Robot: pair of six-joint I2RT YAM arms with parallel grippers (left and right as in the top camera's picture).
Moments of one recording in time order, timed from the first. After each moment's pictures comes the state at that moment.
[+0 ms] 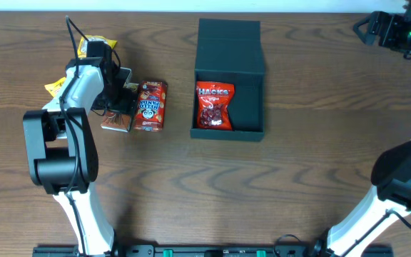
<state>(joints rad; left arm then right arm) 0.05 2.11 1.50 -0.86 0.06 0.24 -0.39 2.06 2.16 -1.07 -0.54 -0.09</state>
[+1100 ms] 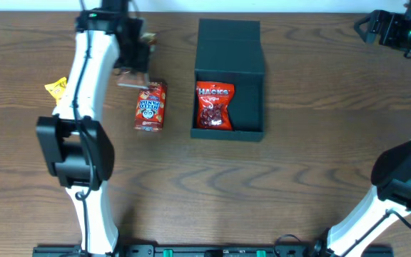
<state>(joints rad) -0.12 2.15 2.05 -1.15 0.05 0.05 -0.39 2.06 2.16 -1.04 -0.53 -0.09</state>
